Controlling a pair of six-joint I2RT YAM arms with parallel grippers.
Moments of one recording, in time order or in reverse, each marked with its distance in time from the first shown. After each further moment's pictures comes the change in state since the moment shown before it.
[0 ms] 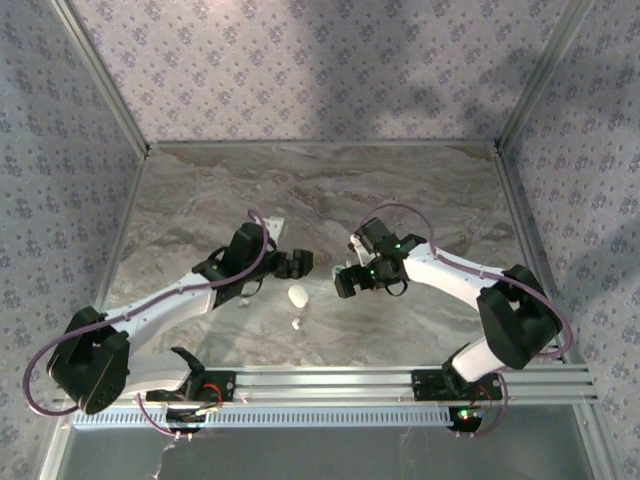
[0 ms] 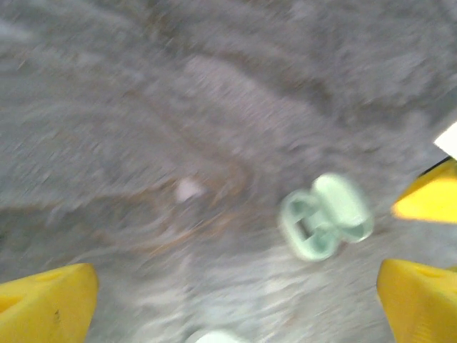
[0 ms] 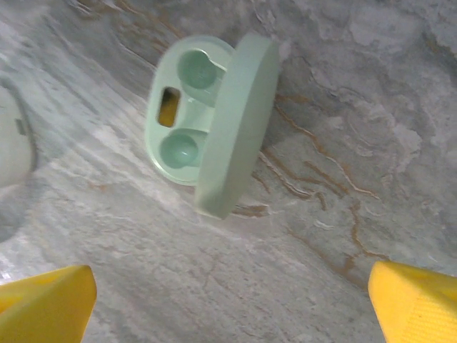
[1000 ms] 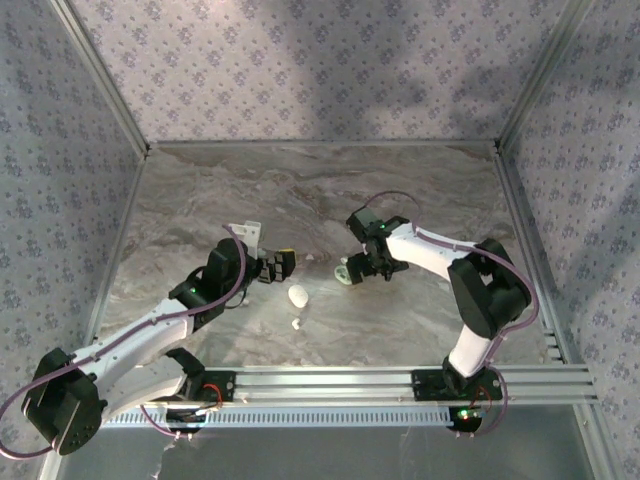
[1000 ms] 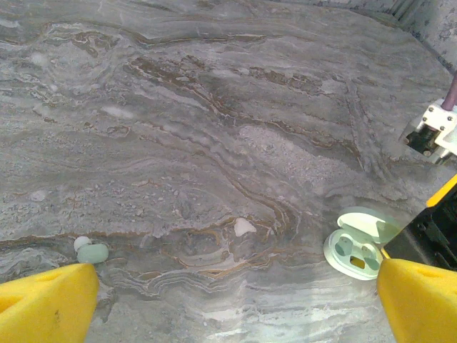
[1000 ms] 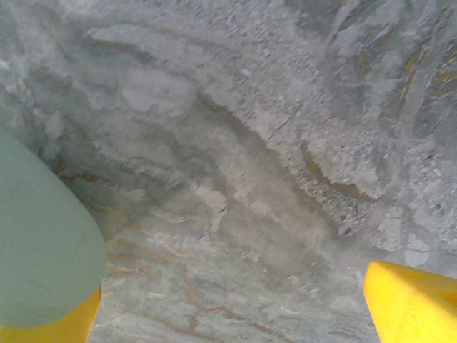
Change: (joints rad) left arm 0.000 -0.238 -0.105 0.051 -0.172 0.045; right arm -0.052 0.204 0.183 -0.148 0.286 0.026
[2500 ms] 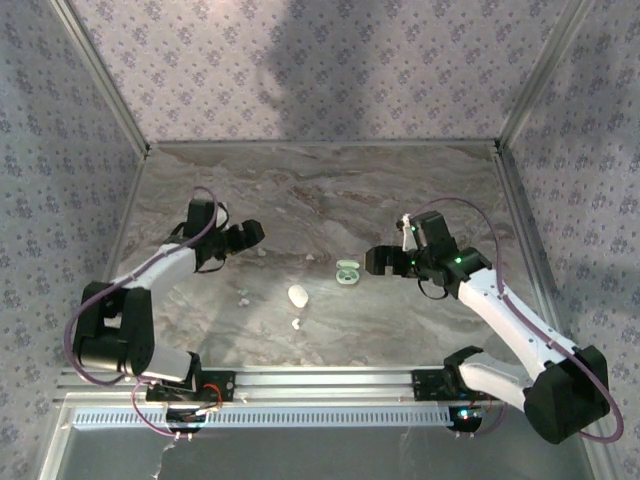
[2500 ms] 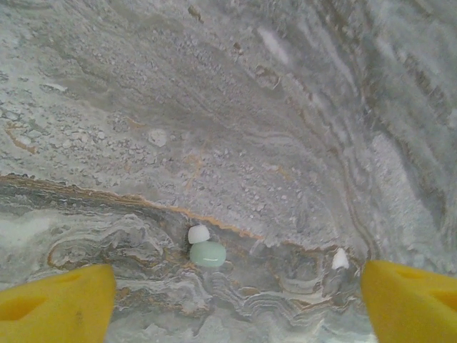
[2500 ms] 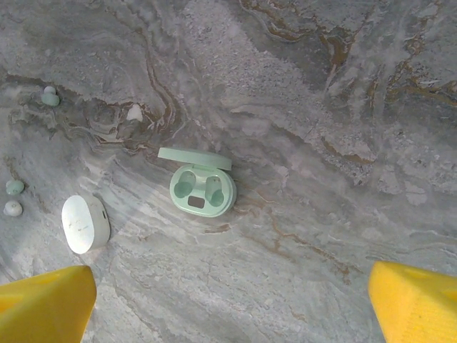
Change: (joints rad) left arm 0.496 0.465 0.256 -0.185 0.432 -0.150; right arm -0.176 -0.650 -0.289 0.142 -0.343 0.112
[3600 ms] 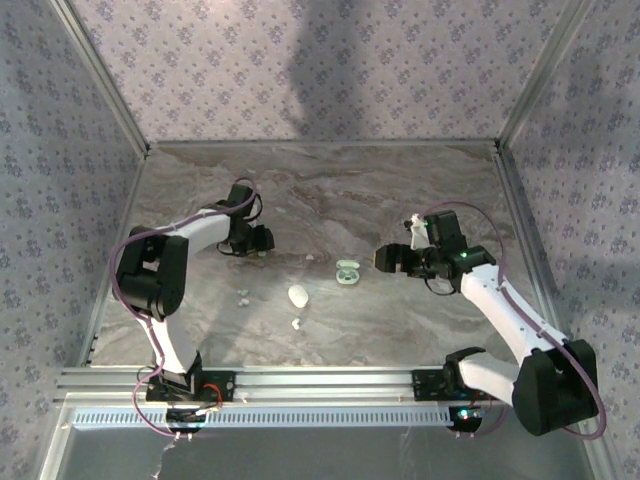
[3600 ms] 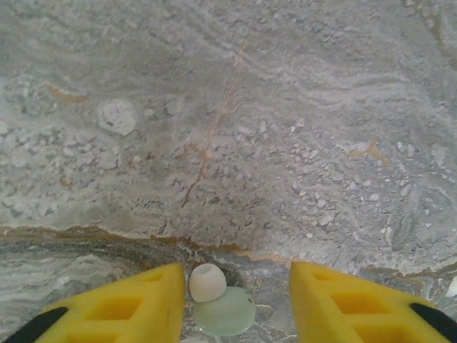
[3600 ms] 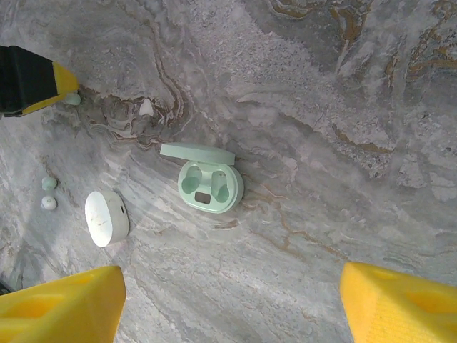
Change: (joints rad) left arm -0.141 0.368 0.324 -0.314 -0.153 0.089; right arm -0.149 0.049 -0.045 0.047 -0.221 -0.042
